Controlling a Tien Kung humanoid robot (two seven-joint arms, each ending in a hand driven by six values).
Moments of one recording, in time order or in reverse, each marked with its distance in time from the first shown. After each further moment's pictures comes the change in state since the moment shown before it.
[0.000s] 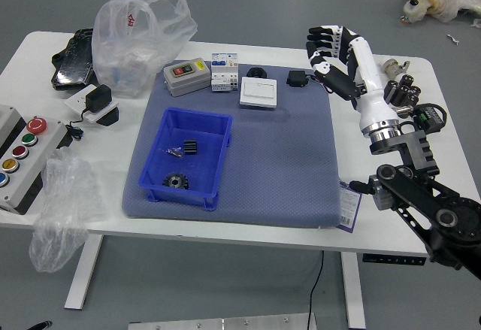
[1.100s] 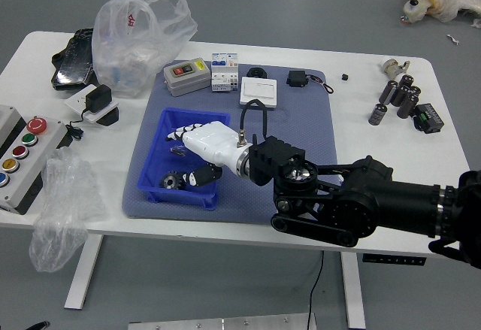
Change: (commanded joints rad) left arm 0.009 -0.001 -0.037 -0.011 0.038 0.001 0.032; right arm 0.566 0.257 -0.824 -0.149 -0.676 0.305 -0.746
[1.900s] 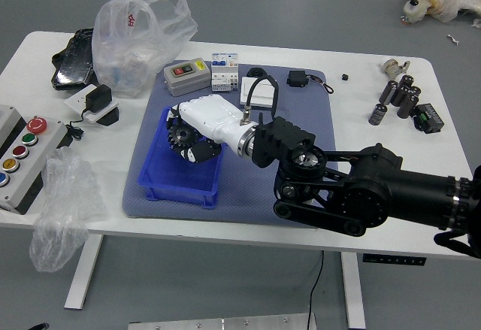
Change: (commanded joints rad) left arm 0.005 0.001 0.006 0.000 -0.015 0.003 -0.003; right arm 0.027 -0.029 0.058 0.068 0.003 -0.050 0.009
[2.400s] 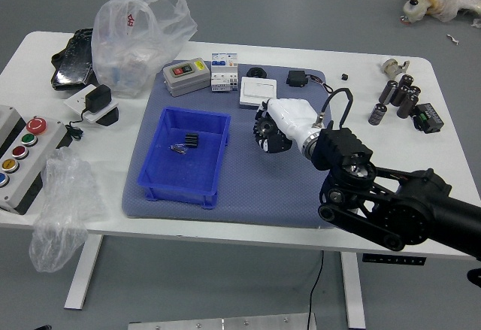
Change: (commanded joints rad) left arm 0.007 -0.006 0.011 0.005 -0.011 -0.001 -0.013; right arm -0.187 -0.145 0.205 0.064 -0.160 0.033 -0.262
